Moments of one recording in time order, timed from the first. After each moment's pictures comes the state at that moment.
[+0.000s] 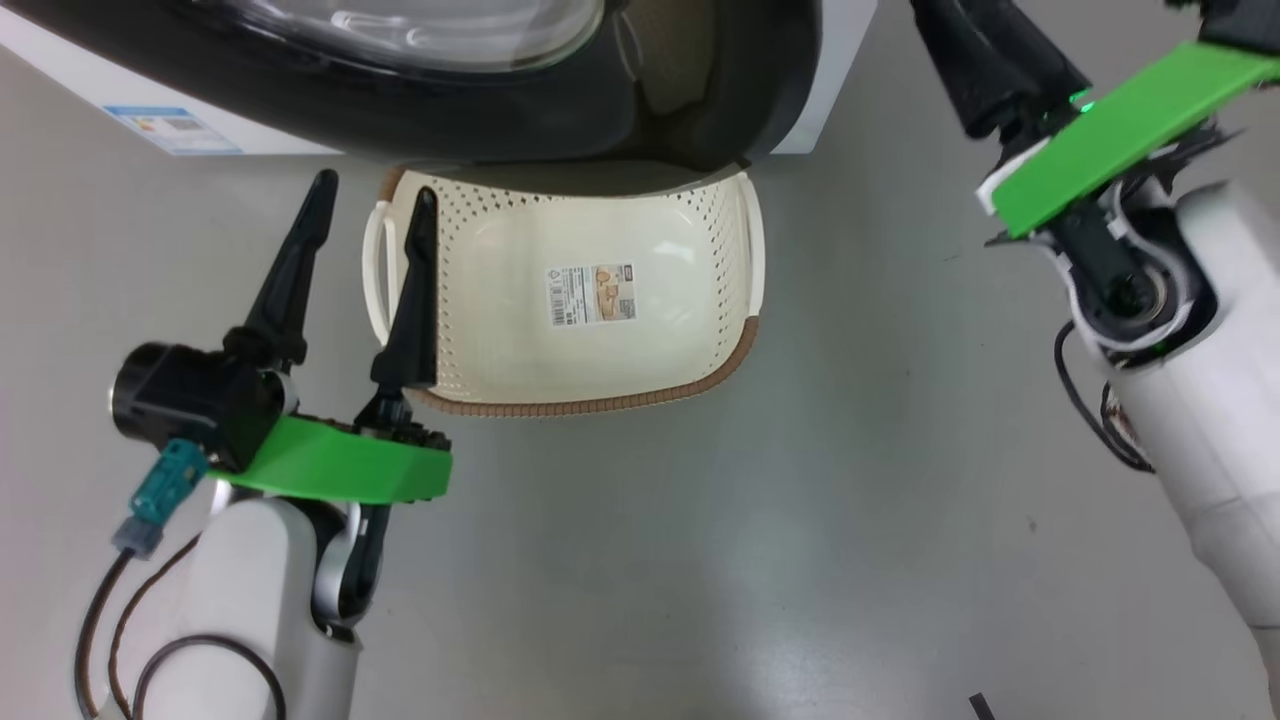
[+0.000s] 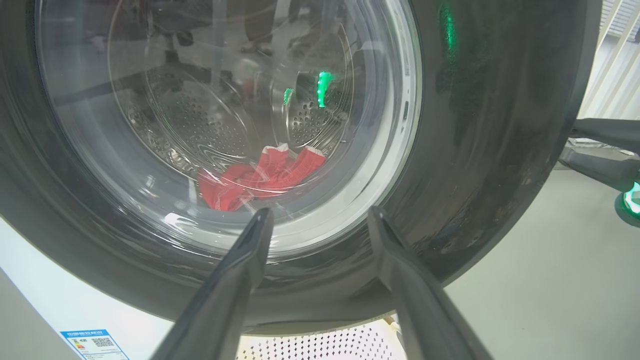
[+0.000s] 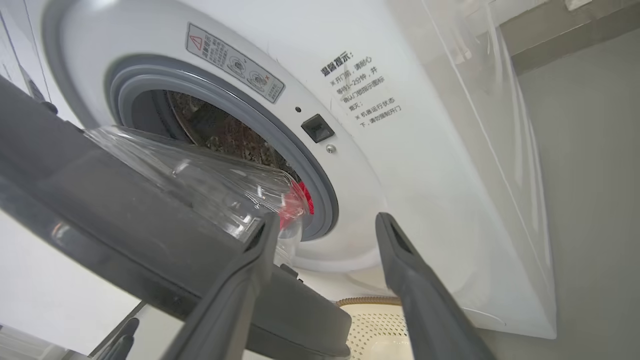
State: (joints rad) left arm -0.53 0.02 -0.09 0.20 -0.20 -0.13 -0.25; right arm -0.92 -0.28 0.39 0.40 1.23 0.12 0.07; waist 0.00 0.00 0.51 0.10
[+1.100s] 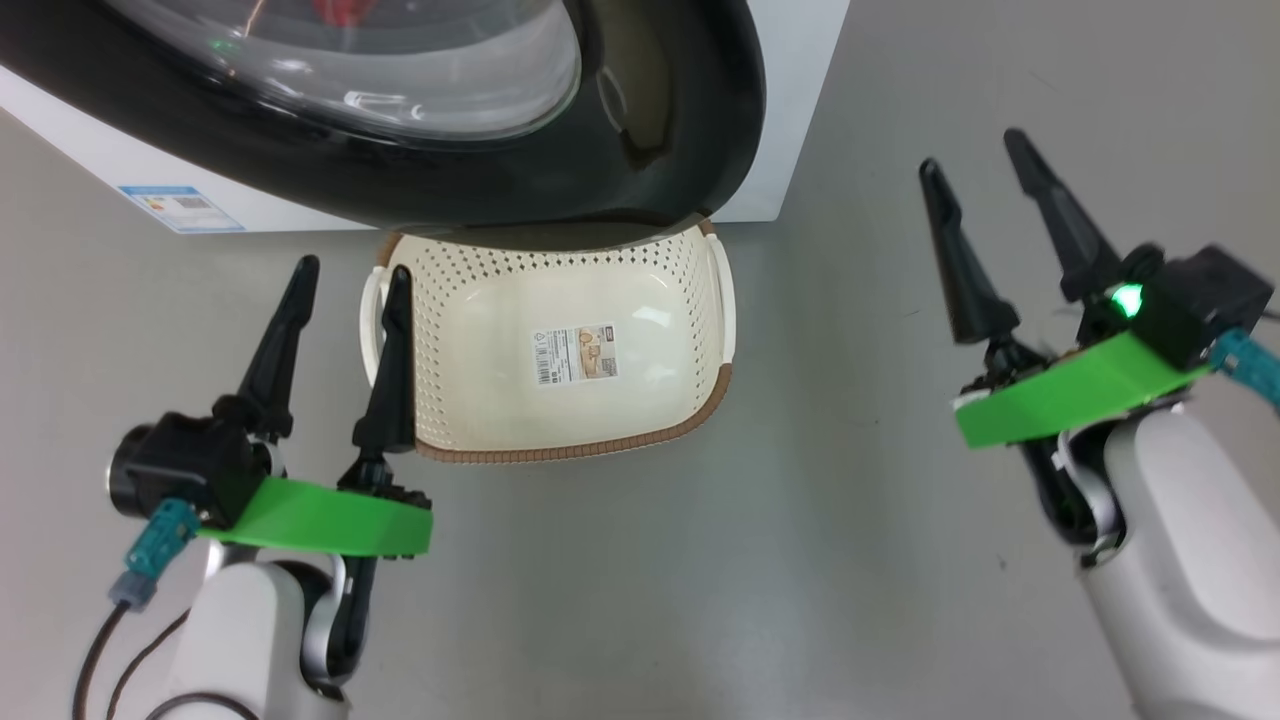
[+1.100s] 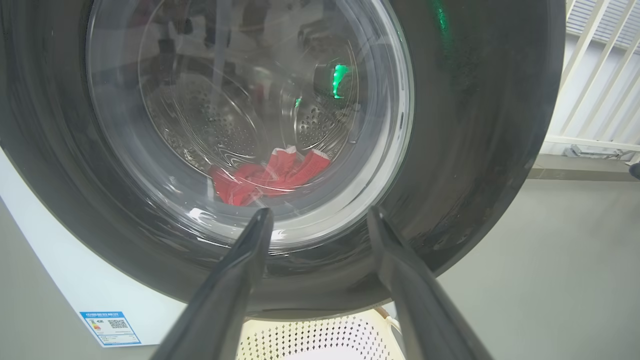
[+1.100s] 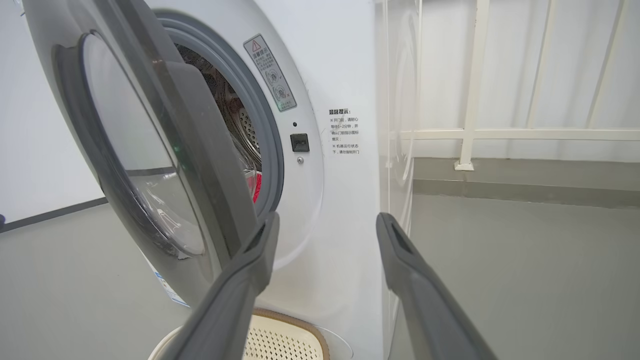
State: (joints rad) left arm -0.42 0.03 -0.04 0.22 -0.21 -0.12 -0.25; right arm -0.52 -0.18 0.19 0.27 0.42 0.12 -0.26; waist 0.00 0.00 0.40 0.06
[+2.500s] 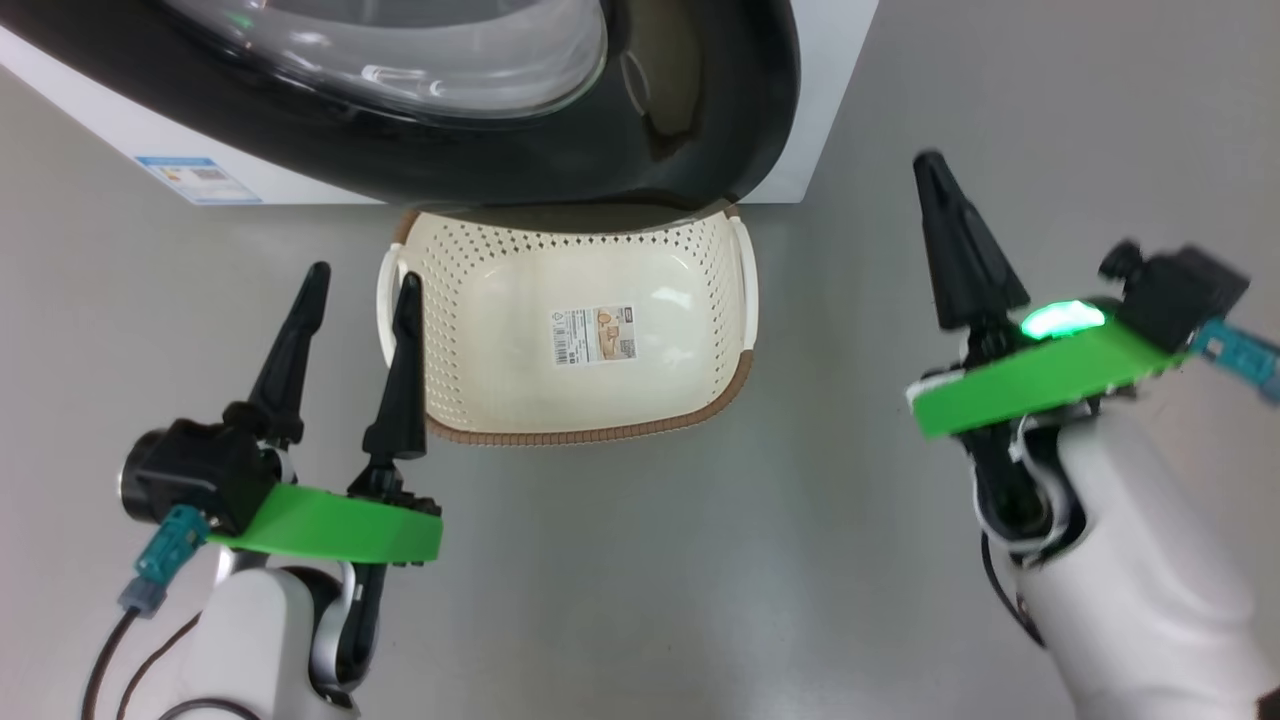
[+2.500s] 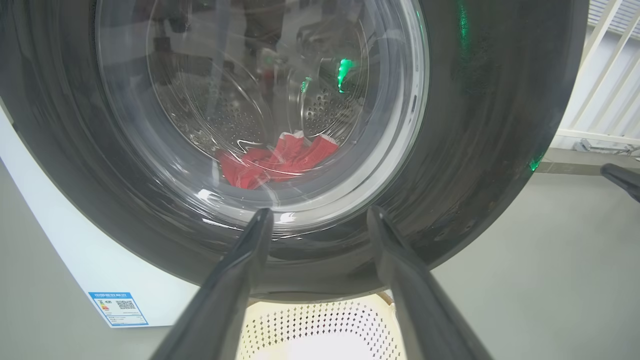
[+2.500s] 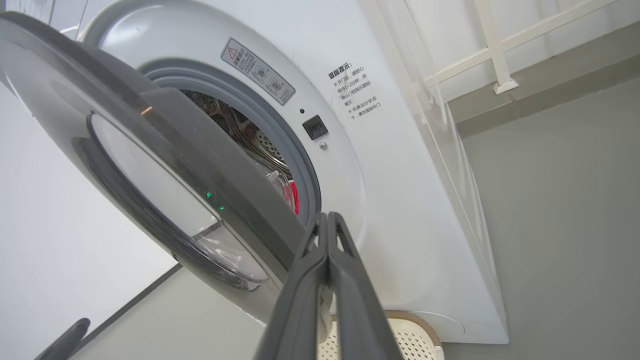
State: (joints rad) left arm -0.41 0.03 -0.06 0.21 -0.23 -0.11 -0.25; right arm -0.52 -0.08 0.20 0.29 0.71 0.12 -0.25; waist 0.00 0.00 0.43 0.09
